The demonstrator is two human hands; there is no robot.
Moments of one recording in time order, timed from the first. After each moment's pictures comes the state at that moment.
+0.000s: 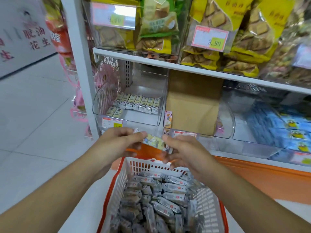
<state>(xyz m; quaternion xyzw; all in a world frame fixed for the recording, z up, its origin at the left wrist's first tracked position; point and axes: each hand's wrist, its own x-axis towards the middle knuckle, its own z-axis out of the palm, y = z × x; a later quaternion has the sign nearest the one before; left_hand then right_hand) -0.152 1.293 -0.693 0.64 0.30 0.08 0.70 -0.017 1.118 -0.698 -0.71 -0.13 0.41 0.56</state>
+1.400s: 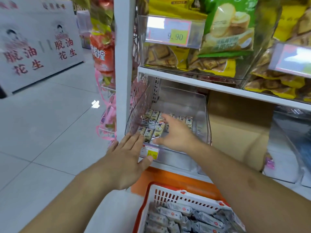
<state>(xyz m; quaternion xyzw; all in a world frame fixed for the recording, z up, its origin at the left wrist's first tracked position) -0.155 1.413 -0.716 0.95 0.25 -0.11 0.18 0.063 1.341 -0.741 -0.86 -0.44 0.14 0.21</state>
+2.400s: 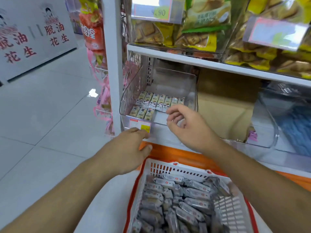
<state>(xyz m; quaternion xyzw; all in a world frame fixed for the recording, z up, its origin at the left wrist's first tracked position) -0.173 1.369 -0.722 0.95 0.20 0.00 0.24 0.011 1.226 -0.708 -0.78 -0.47 0.12 0.41</state>
